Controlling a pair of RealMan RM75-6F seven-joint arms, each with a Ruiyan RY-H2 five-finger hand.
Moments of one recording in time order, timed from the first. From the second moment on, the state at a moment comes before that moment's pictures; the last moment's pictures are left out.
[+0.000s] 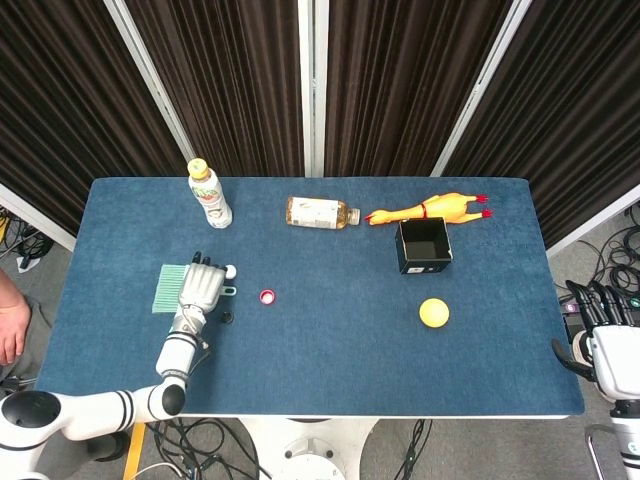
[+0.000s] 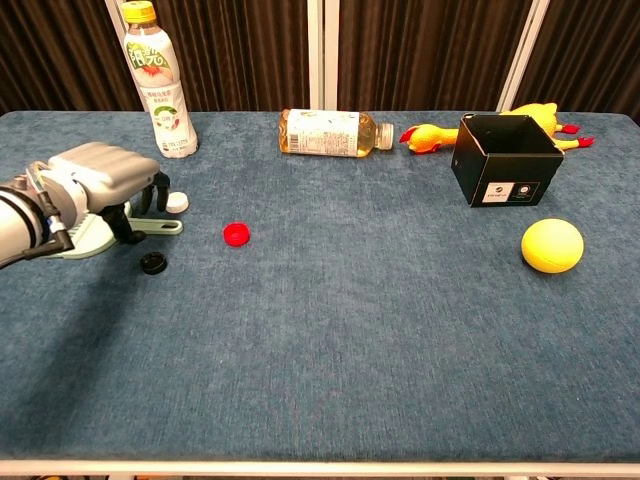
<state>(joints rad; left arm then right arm) -0.80 -1.75 -0.12 -1.25 0.69 1.03 0.87 0.08 -1.07 0.07 -1.54 -1.54 1.52 0.14</state>
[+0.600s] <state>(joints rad) -0.79 -1.78 -0.10 -1.21 0.73 1.01 0.87 0.07 -1.07 0.07 -1.53 -1.53 1.52 0.15</state>
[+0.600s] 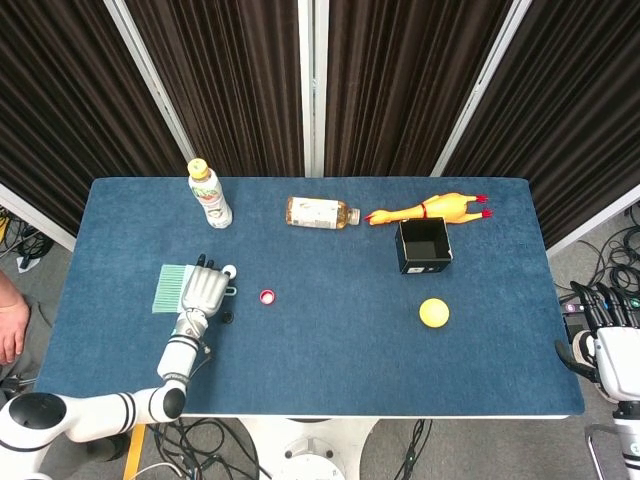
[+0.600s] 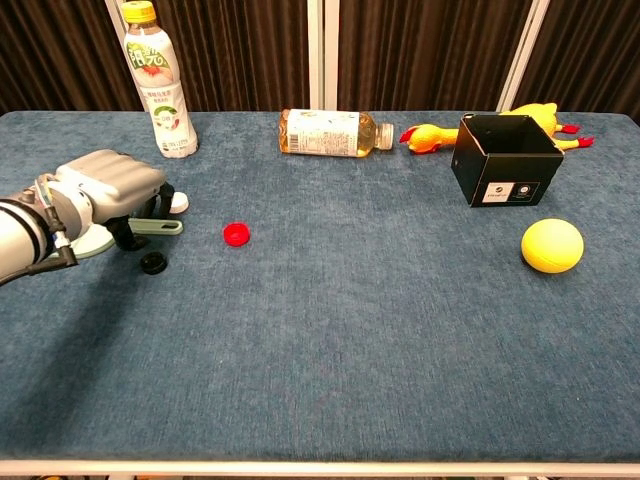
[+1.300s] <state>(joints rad) -0.74 -1.70 -0.08 -1.19 1.04 1.04 0.50 0.06 -1.07 0.07 -1.54 -1.52 1.53 0.16</state>
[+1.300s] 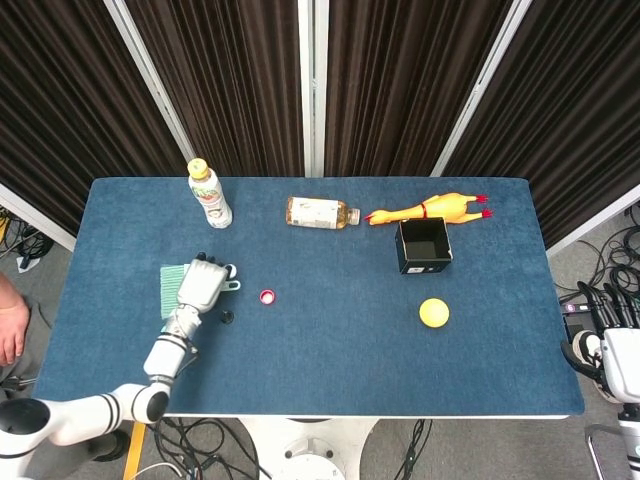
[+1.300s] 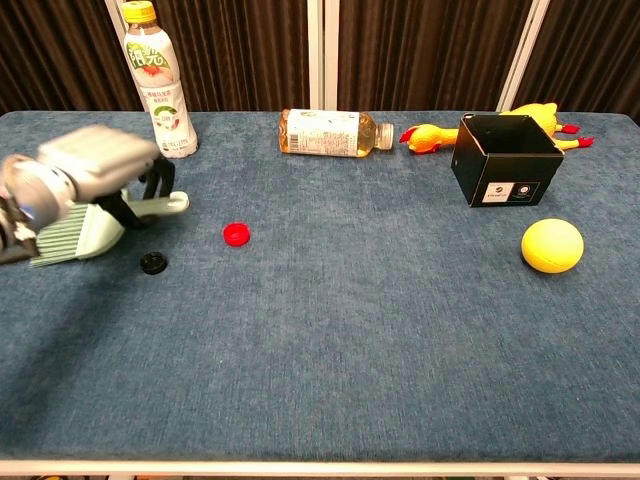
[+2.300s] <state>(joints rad) -0.92 -1.63 0.00 -0.78 1.62 0.90 -0.73 0.03 -1.05 0.07 -1.58 -1.53 1.56 0.14</state>
